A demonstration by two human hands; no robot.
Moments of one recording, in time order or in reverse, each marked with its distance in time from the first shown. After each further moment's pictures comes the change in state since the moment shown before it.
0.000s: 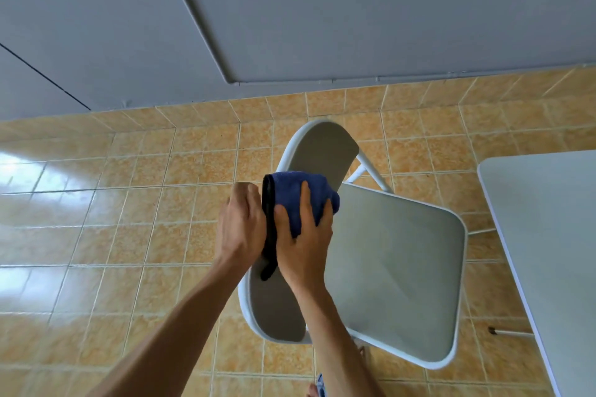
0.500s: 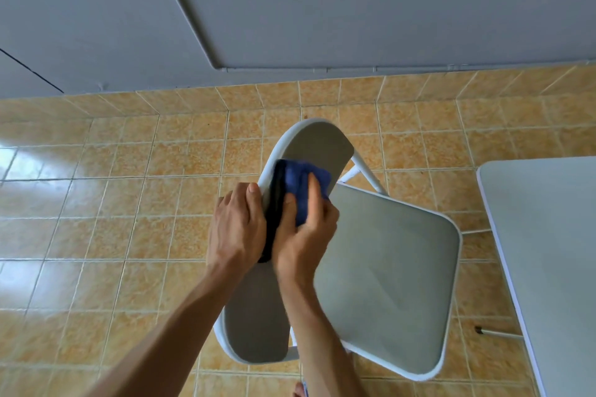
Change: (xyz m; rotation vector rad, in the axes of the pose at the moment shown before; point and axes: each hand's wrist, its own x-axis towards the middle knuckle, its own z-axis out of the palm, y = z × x) left_hand 0.025 0.000 0.029 0.109 -0.058 0.058; right_hand 0.051 0.013 0.022 0.136 0.265 0.031
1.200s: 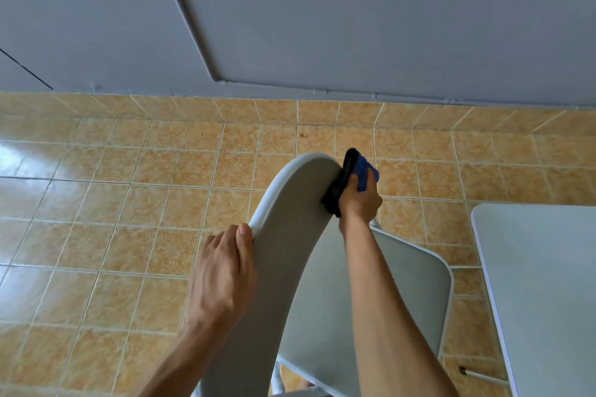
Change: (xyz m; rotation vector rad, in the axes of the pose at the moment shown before) left_hand -0.001 0.000 0.001 0.062 -0.001 0.011; right_hand 0.191 0.040 0.008 -0.064 0.031 0.455
